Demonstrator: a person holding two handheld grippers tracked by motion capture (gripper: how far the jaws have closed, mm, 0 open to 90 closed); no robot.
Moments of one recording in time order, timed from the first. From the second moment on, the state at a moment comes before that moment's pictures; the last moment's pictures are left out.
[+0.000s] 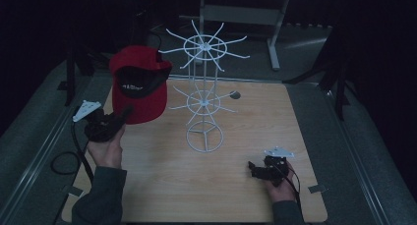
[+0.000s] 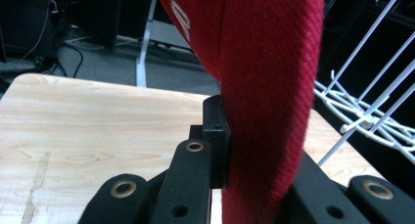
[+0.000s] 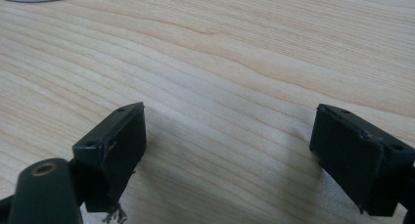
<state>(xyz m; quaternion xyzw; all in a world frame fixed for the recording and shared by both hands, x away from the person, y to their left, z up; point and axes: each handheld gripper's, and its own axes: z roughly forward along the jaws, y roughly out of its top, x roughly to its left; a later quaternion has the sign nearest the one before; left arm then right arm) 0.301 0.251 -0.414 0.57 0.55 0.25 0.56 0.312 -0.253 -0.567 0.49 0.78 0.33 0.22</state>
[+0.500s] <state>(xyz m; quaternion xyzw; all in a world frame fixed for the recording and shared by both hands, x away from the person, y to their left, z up) 0.312 0.252 -0.388 0.57 0.54 0.26 0.57 0.312 -0.254 -0.567 0.49 0.78 0.33 0.22</state>
